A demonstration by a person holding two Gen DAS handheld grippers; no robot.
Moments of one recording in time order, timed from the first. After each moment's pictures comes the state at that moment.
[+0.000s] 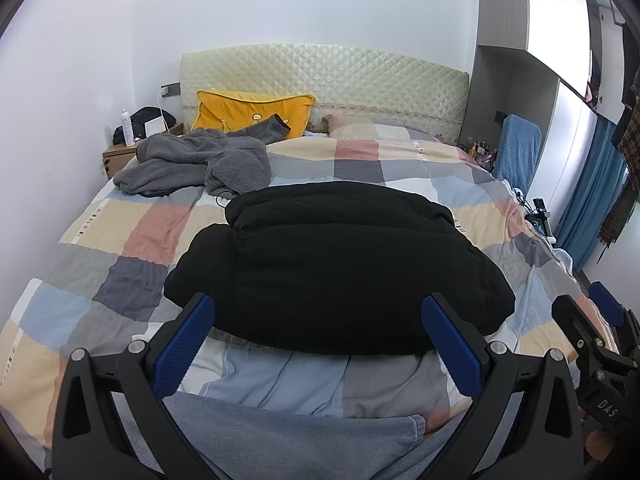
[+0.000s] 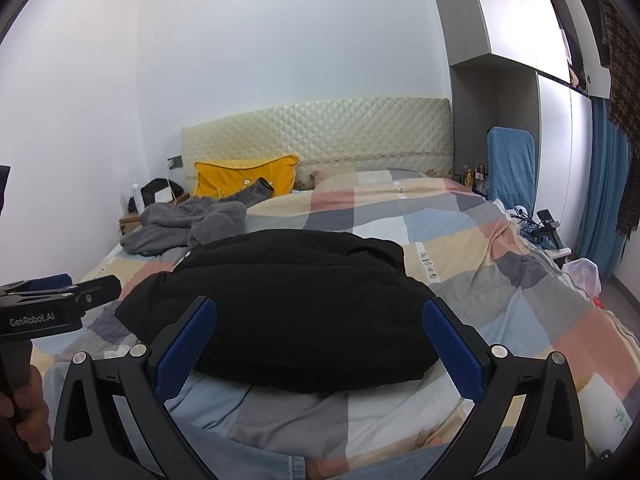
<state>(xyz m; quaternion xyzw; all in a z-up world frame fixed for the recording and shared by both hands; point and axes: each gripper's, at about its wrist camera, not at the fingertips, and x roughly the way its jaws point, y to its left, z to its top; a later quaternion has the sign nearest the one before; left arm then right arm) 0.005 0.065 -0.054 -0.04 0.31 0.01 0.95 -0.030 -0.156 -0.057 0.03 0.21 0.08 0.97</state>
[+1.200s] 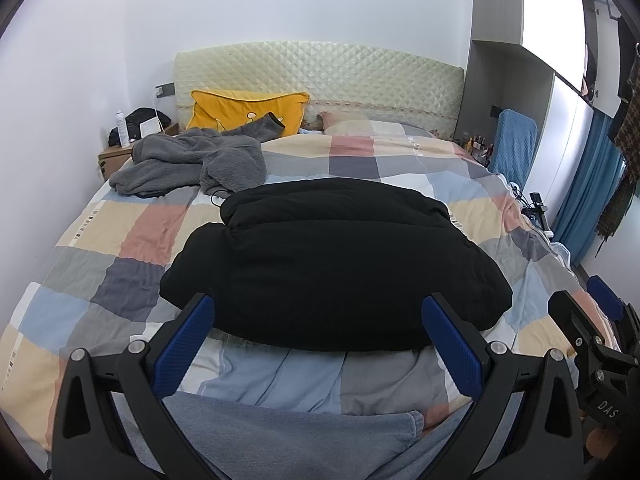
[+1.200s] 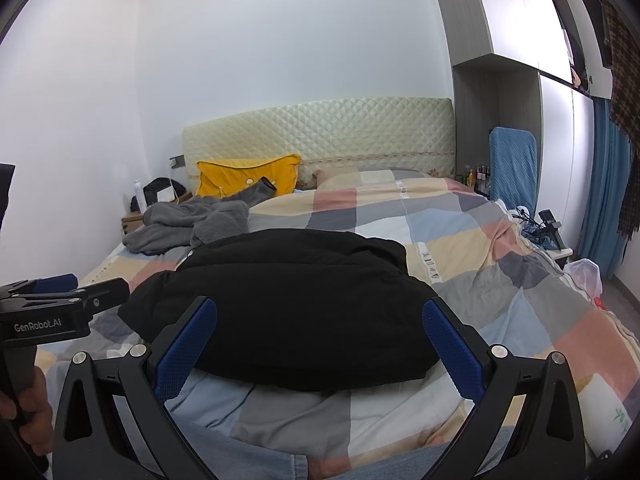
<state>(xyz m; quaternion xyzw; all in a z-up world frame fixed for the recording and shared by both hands) 0.007 0.061 -0.054 -0.03 0.32 0.00 0.95 -0.032 -0.154 -0.054 0.03 0.21 0.09 0.97</state>
